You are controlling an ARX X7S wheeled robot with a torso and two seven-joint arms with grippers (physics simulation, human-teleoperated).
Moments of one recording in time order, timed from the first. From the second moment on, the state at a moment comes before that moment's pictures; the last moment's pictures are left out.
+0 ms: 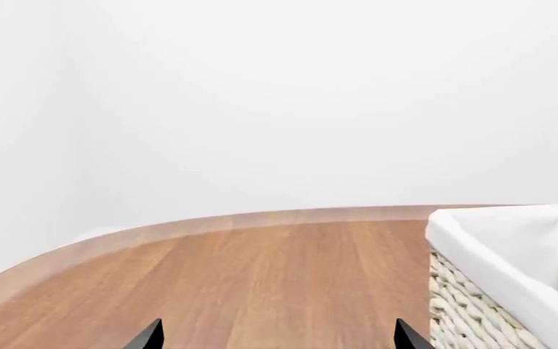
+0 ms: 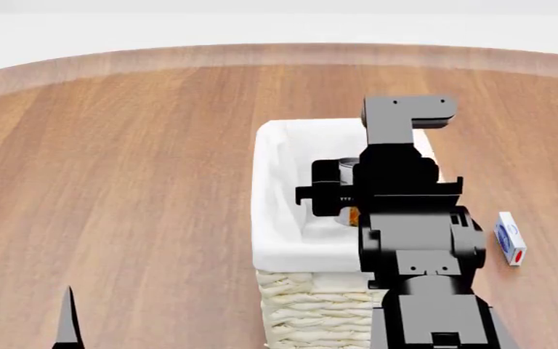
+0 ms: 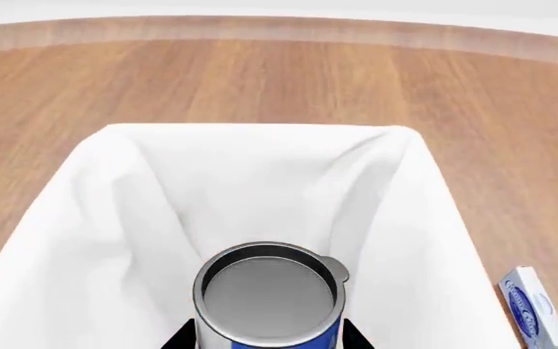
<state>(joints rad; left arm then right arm) 0.04 -0.36 0.28 0.57 -0.24 -0.29 -0.49 1.33 0.02 -0.06 1.31 0.02 0.51 -0.08</state>
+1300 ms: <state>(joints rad) 0.03 -0.37 0.29 0.56 -0.26 -0.29 -0.51 1.40 0.01 -0.01 1.31 0.01 0.01 -0.05</state>
